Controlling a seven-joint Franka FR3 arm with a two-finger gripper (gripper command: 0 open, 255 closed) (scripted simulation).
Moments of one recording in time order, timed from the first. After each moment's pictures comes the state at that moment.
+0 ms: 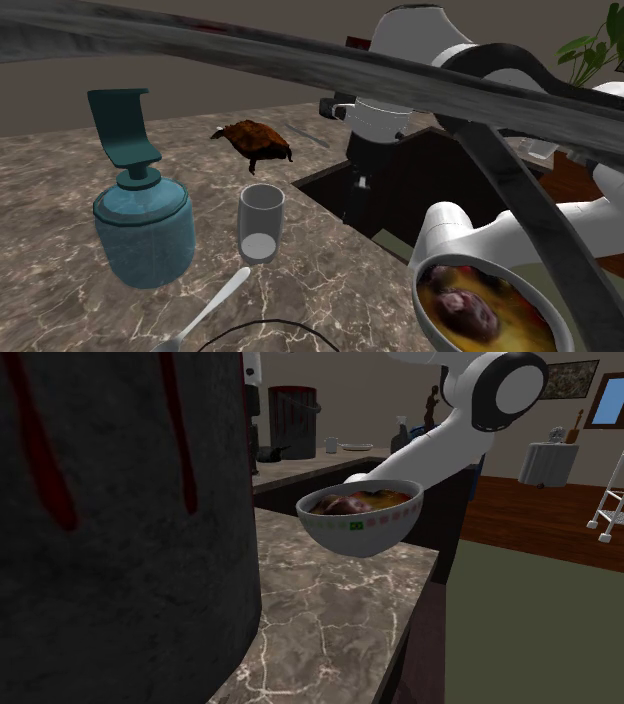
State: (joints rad) arm 0.29 -0.97 0.26 -2.47 0.22 1.52 0.04
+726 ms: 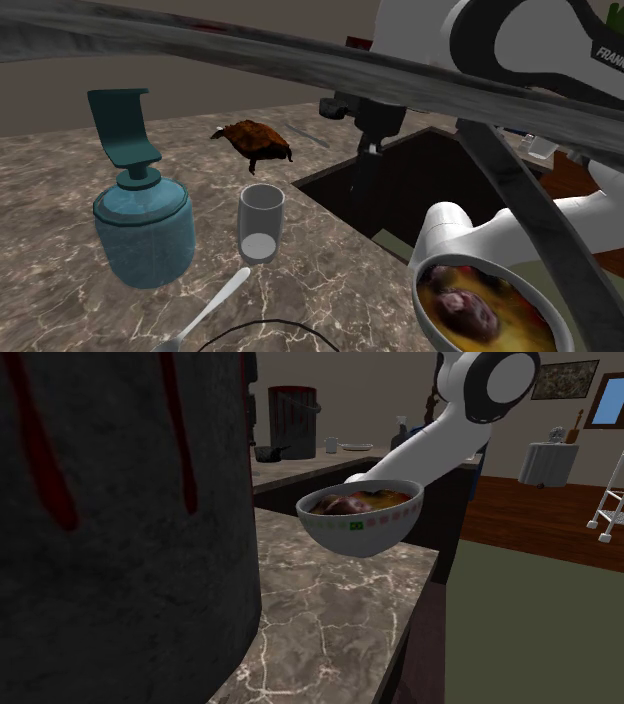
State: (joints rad) arm 0.28 -0.90 0.24 -2.29 0.19 1.40 0.04
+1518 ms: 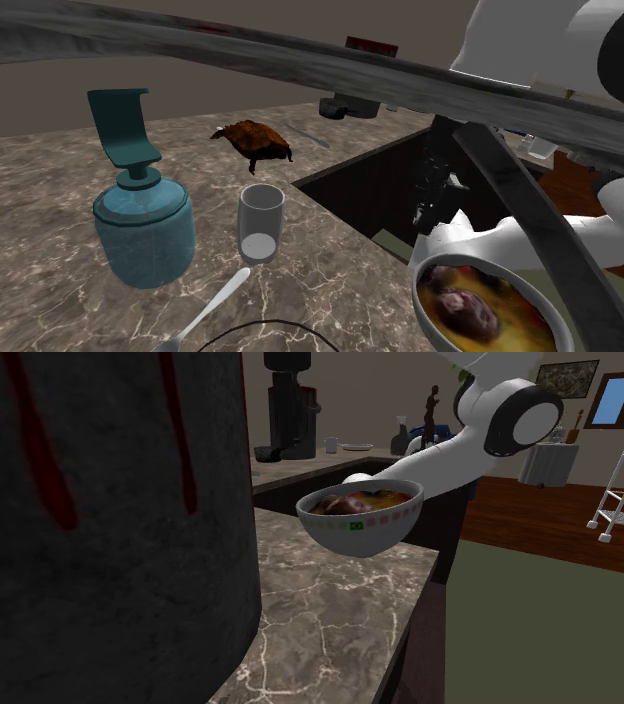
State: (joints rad) arm 0.35 -1.14 0.31 -2.31 0.31 1.20 0.18
